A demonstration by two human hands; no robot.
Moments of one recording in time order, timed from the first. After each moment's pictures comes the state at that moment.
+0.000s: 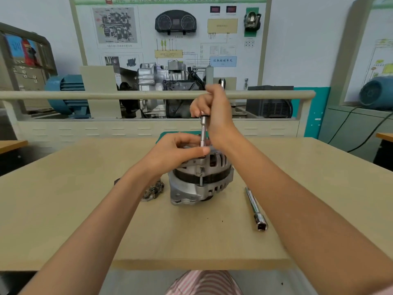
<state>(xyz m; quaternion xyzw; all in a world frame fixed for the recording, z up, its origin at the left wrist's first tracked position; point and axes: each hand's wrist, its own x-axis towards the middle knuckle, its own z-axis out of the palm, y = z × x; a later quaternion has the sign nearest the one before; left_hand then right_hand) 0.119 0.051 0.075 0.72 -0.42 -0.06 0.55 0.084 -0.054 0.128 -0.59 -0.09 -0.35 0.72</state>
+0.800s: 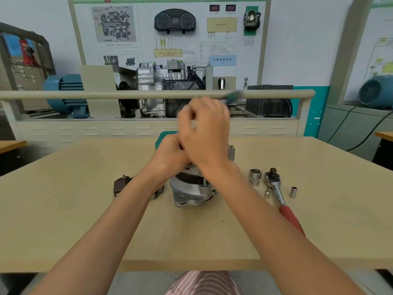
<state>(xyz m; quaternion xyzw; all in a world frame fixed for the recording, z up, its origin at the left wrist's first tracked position) 0.113 0.042 0.073 0.74 -0.40 0.05 0.54 0.075 -0.033 0.091 -0.75 -0.02 -0.62 0.22</state>
